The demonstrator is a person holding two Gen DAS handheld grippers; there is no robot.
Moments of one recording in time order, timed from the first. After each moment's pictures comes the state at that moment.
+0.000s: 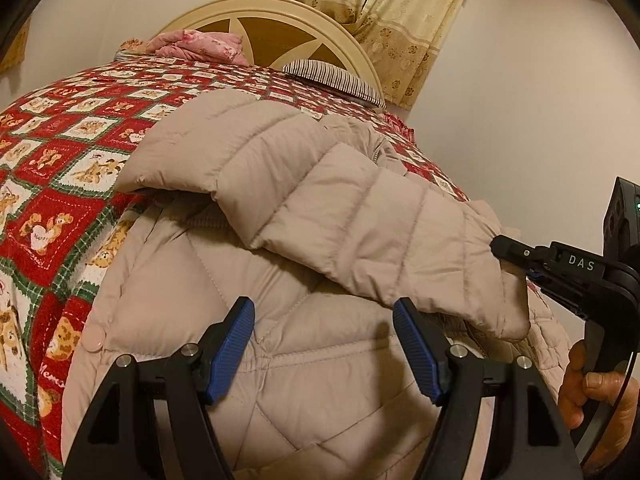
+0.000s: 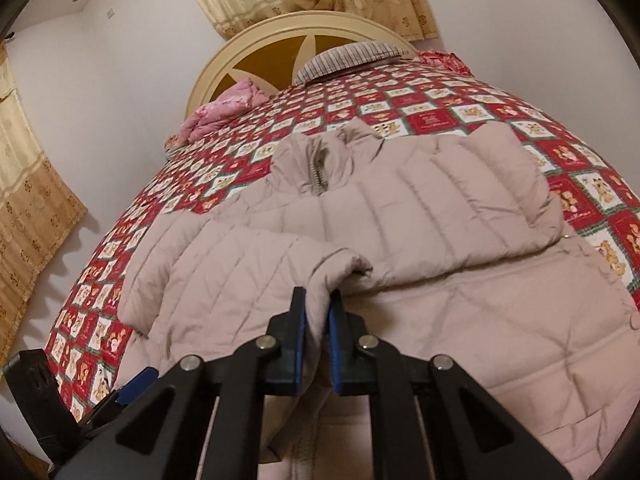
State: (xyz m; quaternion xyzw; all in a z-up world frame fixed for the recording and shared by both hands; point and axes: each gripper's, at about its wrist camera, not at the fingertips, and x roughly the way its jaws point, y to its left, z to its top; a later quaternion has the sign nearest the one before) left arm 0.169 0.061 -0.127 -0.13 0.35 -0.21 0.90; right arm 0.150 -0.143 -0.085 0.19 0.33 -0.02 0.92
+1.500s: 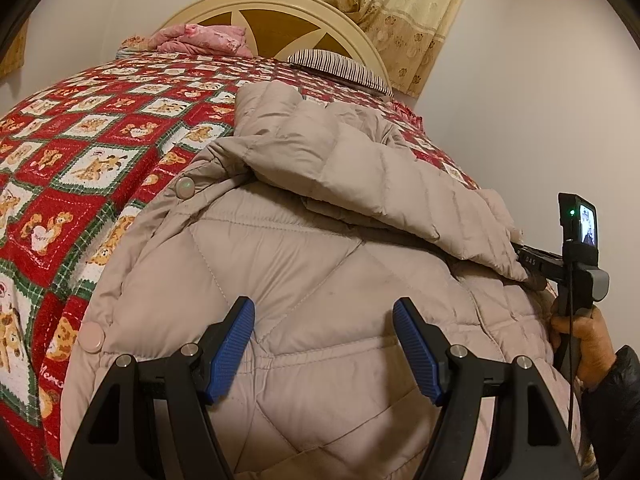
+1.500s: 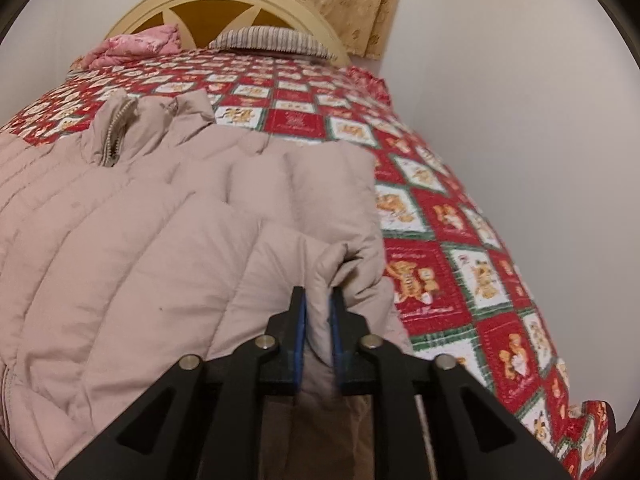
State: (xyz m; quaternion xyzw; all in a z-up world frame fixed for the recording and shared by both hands) left arm 0.174 0.054 -0.131 -0.11 0.37 -0.20 0.90; right arm 0.191 -0.254 -0.119 -0.03 0.40 -0.20 0.89
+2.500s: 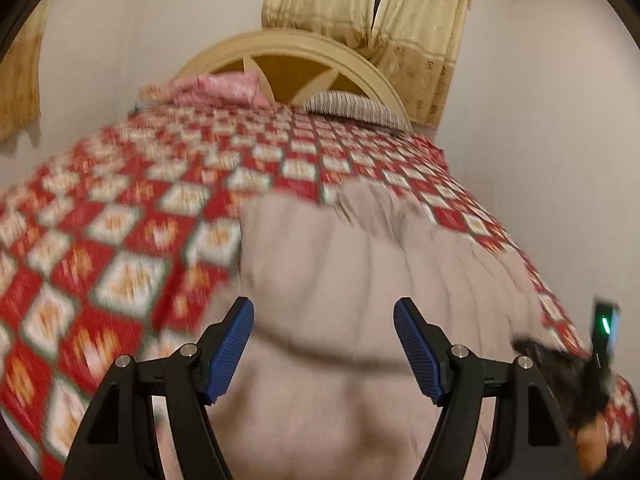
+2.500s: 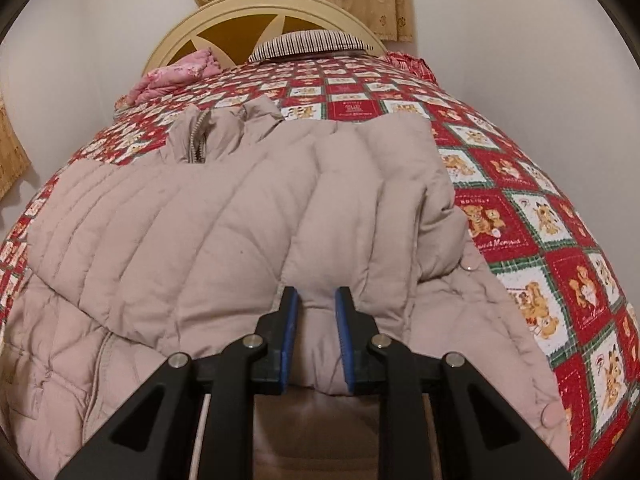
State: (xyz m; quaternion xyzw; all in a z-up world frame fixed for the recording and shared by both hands) left arm 0.226 0.044 -0.042 -0.06 0.30 -0.13 0.94; right arm 0.148 -0.232 -0.121 0.08 0.38 -0.10 0.92
